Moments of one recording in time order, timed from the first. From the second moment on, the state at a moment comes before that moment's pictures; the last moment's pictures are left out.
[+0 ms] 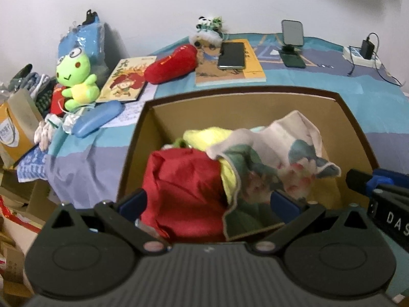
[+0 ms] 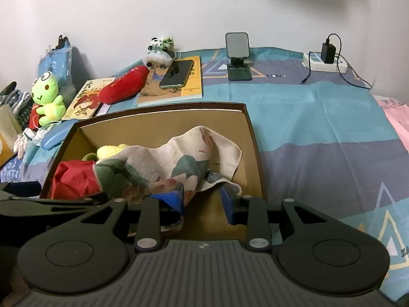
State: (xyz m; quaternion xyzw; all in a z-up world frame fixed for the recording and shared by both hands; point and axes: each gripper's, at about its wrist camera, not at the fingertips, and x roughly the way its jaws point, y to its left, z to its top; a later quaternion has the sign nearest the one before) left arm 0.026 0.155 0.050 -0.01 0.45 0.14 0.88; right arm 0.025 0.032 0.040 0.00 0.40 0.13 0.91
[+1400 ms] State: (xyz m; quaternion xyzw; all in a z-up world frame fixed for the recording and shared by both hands) left arm 0.050 0.178 0.046 -0.02 0.41 0.14 0.90; right arm 0.045 0.045 0.030 -0.01 0.40 0.11 0.91
